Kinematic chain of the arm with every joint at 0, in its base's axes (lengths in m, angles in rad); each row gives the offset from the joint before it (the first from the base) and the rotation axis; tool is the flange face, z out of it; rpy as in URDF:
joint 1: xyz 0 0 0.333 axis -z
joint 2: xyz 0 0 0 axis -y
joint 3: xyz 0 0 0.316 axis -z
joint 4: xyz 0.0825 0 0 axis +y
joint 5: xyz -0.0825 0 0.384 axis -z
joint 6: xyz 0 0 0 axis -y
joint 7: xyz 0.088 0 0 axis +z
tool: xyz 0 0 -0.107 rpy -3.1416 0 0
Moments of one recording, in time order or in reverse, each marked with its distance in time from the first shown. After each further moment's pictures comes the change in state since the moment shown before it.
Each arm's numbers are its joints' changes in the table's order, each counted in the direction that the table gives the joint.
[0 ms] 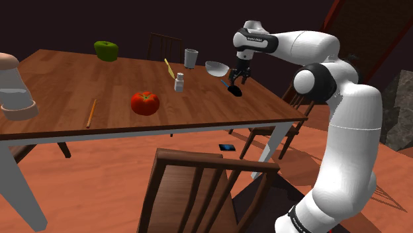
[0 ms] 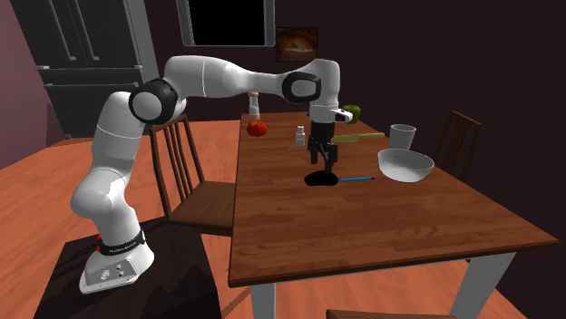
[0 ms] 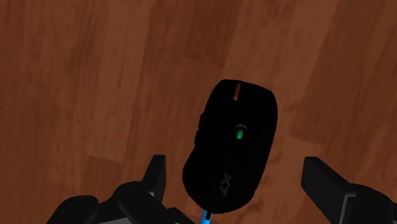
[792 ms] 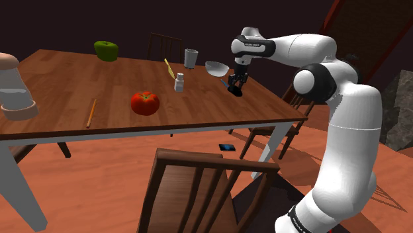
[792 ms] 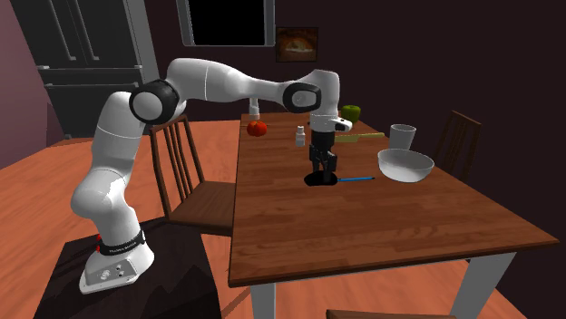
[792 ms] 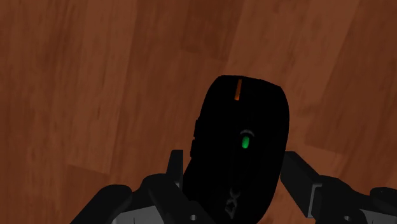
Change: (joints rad) arm -0.003 -0.001 -0.001 0.073 -0.001 0.081 -0.004
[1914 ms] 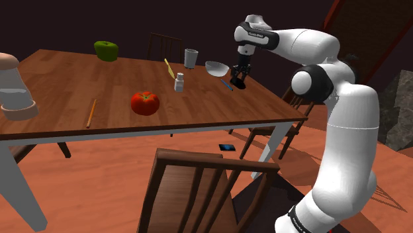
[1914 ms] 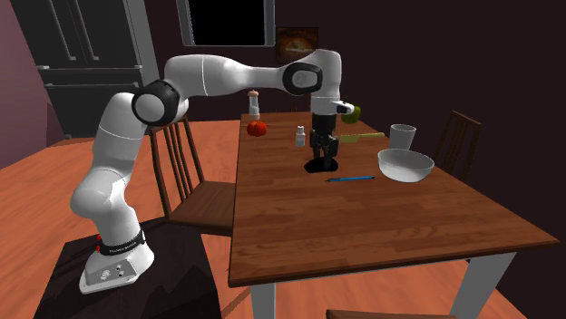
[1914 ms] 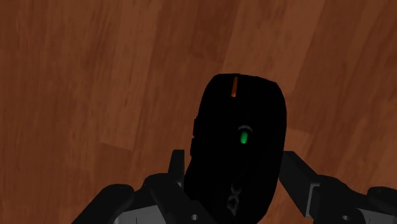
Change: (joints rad) arm 0.012 -0.023 0.001 -0.174 -0.004 -0.156 0.009
